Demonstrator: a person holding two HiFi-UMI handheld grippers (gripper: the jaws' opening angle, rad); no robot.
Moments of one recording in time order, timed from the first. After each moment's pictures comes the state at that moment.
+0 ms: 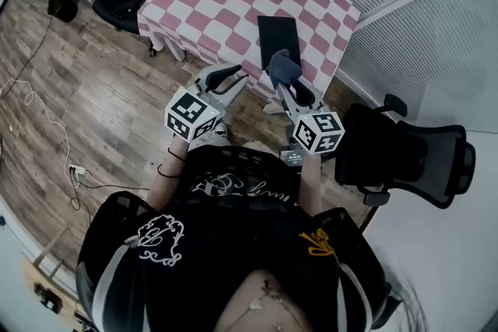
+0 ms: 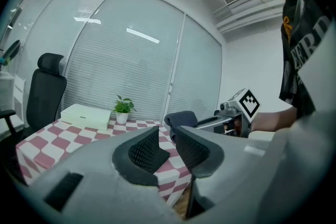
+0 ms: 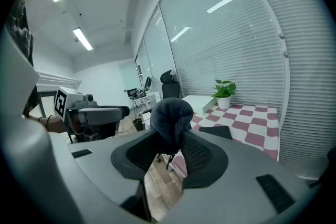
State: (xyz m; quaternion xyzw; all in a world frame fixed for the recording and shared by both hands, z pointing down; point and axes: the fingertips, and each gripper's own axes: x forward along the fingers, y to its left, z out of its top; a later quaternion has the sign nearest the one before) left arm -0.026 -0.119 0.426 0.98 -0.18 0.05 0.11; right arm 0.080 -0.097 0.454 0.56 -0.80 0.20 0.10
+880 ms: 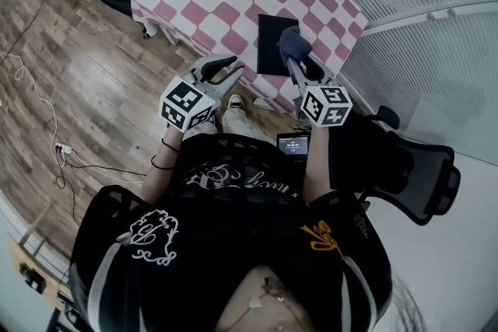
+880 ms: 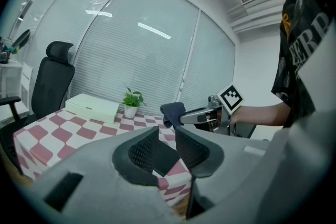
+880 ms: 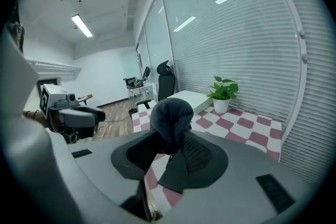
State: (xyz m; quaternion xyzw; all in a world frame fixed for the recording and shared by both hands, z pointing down) left arm -0.011 -0.177 0.458 0.96 -0.22 0.06 0.16; right arm 0.135 -0.204 0.475 0.54 -0.80 0.19 0.17
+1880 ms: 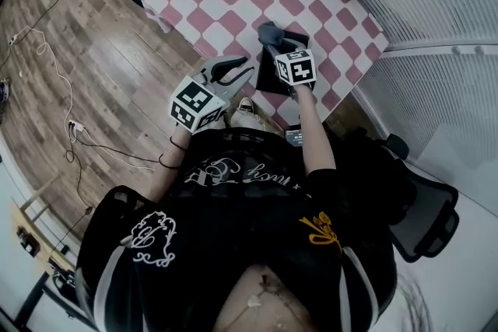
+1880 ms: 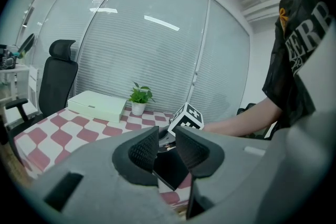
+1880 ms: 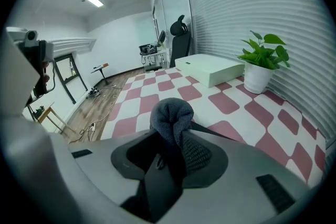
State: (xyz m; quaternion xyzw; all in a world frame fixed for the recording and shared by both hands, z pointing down) left arm 0.045 -0.233 0.470 0.94 -0.27 0.11 0.17; right arm 0.125 -0.331 0.633 0.41 -0.82 0.22 0.33
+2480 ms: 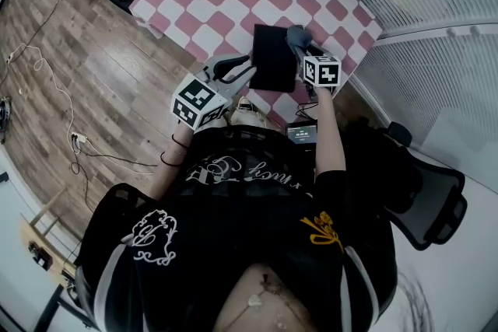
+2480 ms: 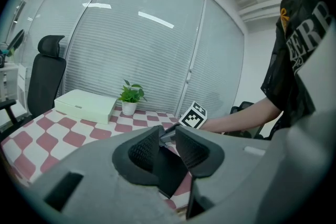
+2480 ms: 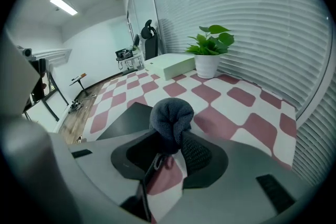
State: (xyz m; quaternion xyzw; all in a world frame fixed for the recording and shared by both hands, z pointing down) left arm 0.076 -0.237 0.472 0.95 -0.23 0.12 0.17; right arm 0.247 -0.320 0.635 0.50 -0.76 0.27 0.31
